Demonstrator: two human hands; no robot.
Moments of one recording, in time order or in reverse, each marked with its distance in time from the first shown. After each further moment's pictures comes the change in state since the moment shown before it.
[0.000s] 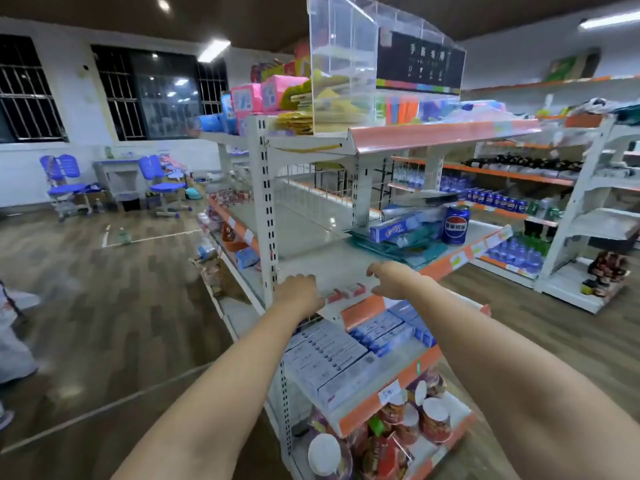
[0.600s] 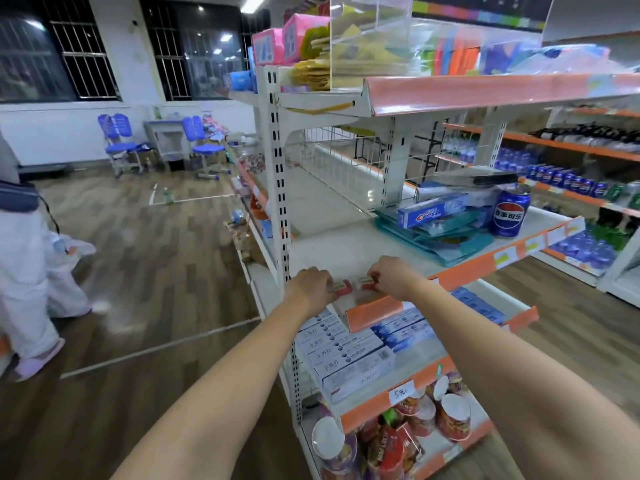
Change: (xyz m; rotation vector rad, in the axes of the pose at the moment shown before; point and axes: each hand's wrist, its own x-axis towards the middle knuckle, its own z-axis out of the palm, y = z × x) left_hand 0.045 0.002 0.041 -0.114 0.005 -0.054; right_hand 0.069 0.013 0.040 -0.041 -0.006 -0.181
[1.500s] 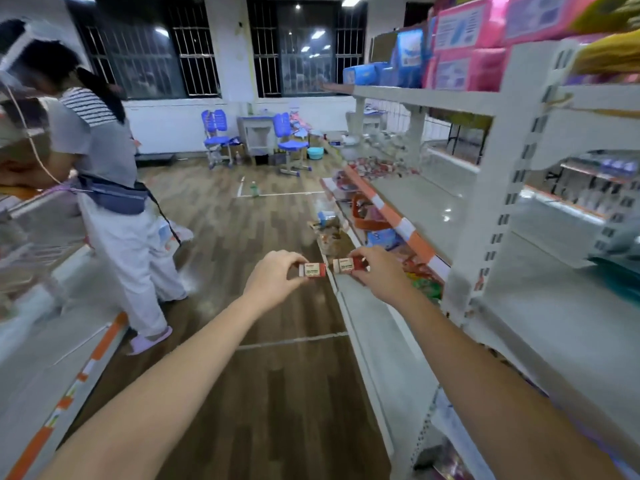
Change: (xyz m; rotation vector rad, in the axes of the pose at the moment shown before) left_hand 0.016 -0.403 -0.106 -0.116 0.358 -0.126; right_hand 0.250 -0.323 0.008 0.583 0.280 -0.224
